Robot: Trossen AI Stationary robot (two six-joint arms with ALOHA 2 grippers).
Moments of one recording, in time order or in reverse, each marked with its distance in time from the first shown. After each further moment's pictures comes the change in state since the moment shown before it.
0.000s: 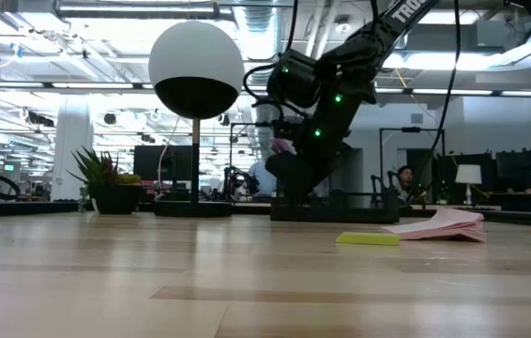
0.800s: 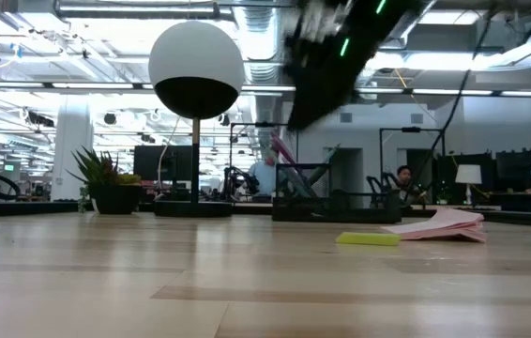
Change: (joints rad) left arm 0.000 0.000 0.000 0.057 -0.052 -0.001; right arm 0.198 -0.225 -0.015 -0.115 -0.020 0.010
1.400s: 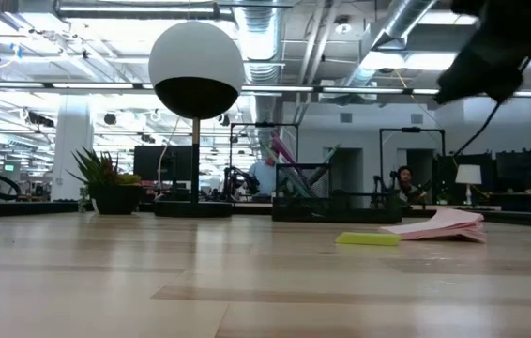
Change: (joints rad) left arm -0.029 0.000 0.000 -0.014 -0.069 0.007; right arm 0.575 -0.584 -0.524 0.059 0.062 0.537
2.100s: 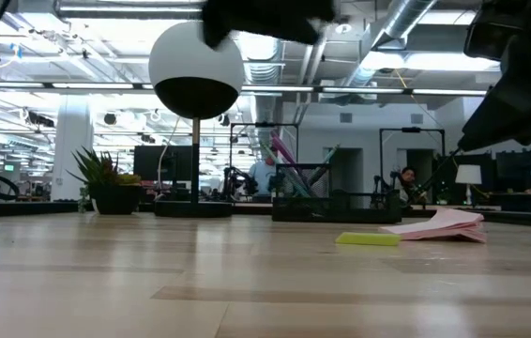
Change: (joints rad) left arm 0.065 0.004 -0.553 1.151 0.202 0.436; right arm 0.054 0.053 -0.161 0.204 -0.053 0.127
